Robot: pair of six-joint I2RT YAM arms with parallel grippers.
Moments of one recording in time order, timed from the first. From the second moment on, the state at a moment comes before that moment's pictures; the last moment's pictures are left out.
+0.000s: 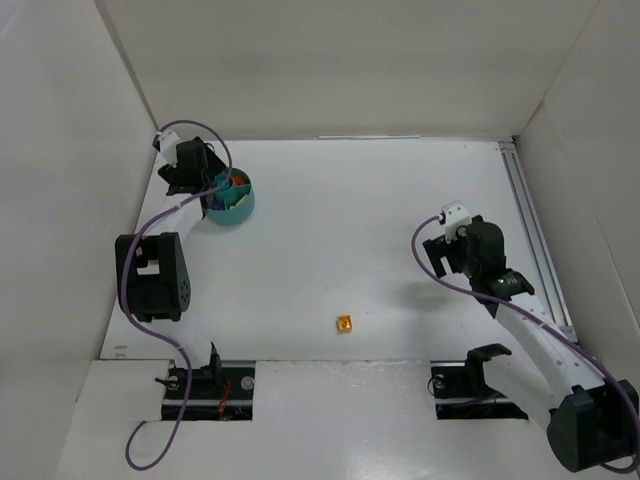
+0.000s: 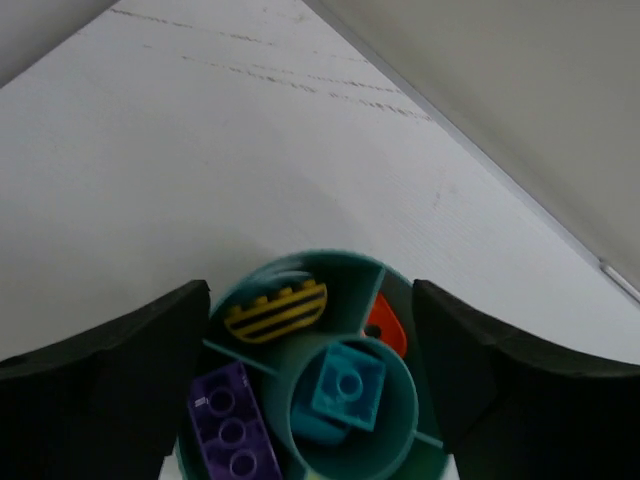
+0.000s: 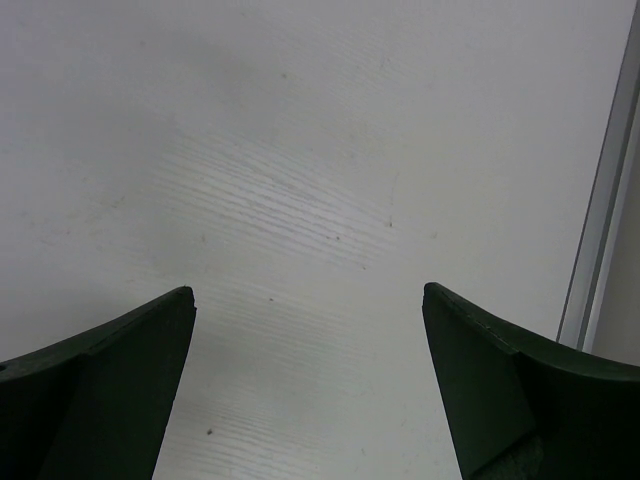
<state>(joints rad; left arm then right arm) 0.03 1.77 1.21 0.10 -0.36 -0.58 0.23 0.90 0.56 -0.25 0.14 -0.31</state>
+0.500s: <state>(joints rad) -0.16 1.05 0.79 -0.06 -0.09 -0.64 0.84 1.00 0.58 -0.18 -0.11 -0.45</state>
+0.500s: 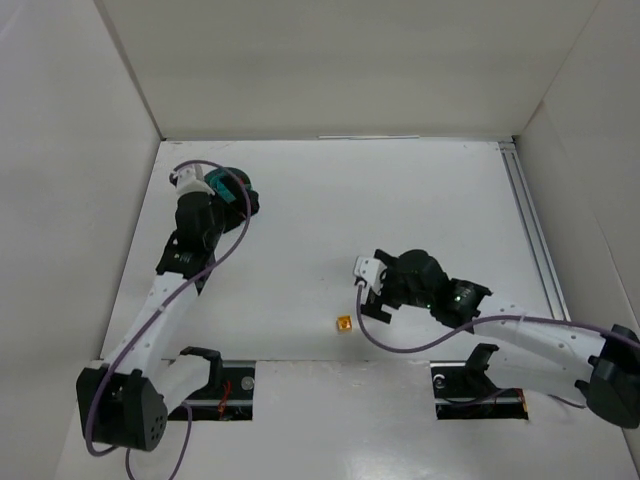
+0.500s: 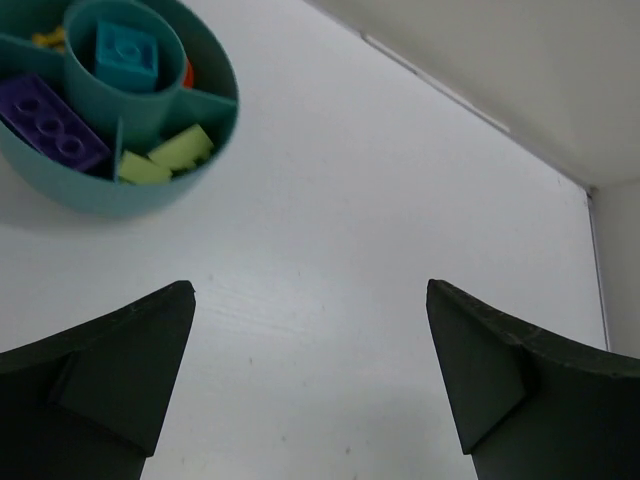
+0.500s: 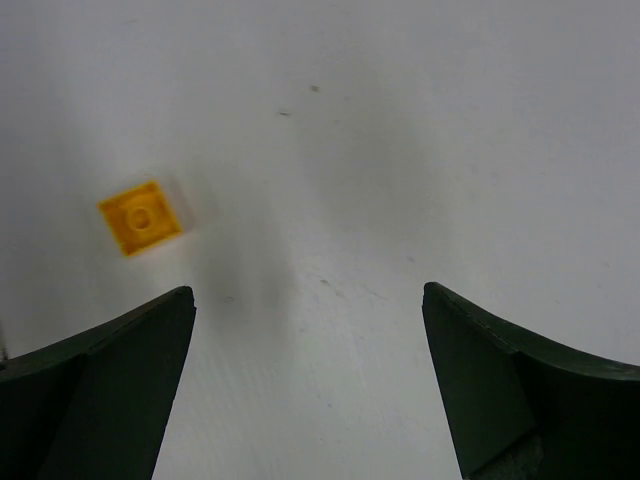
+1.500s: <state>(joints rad) -0.24 0.84 0.54 -0.16 0.07 -0.73 1.04 1.43 0.64 -0.08 -0.25 -0.53</state>
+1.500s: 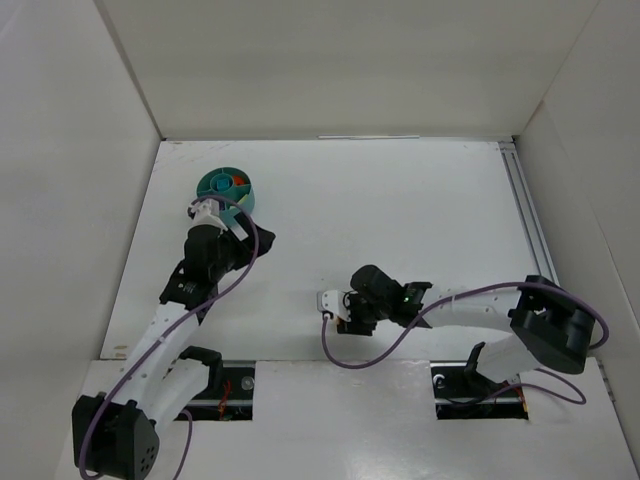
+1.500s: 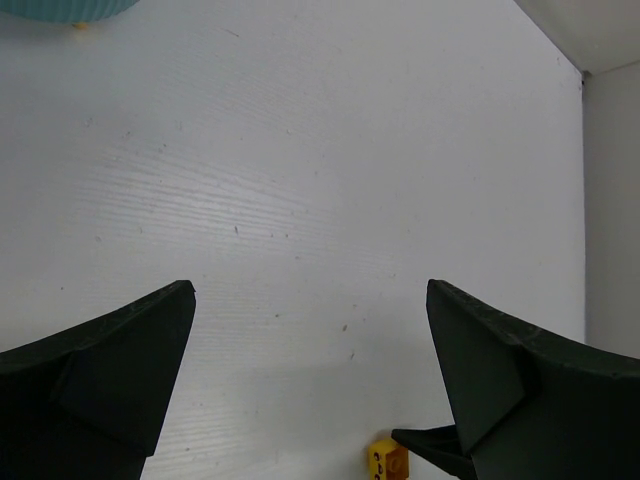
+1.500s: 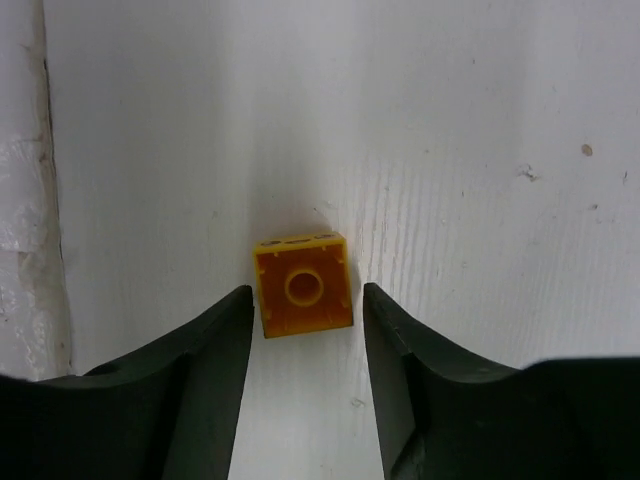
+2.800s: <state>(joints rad) -0.45 0.84 0.42 0.24 0.61 -0.65 1.04 1.24 0.90 -0.01 -0.11 -0.61</state>
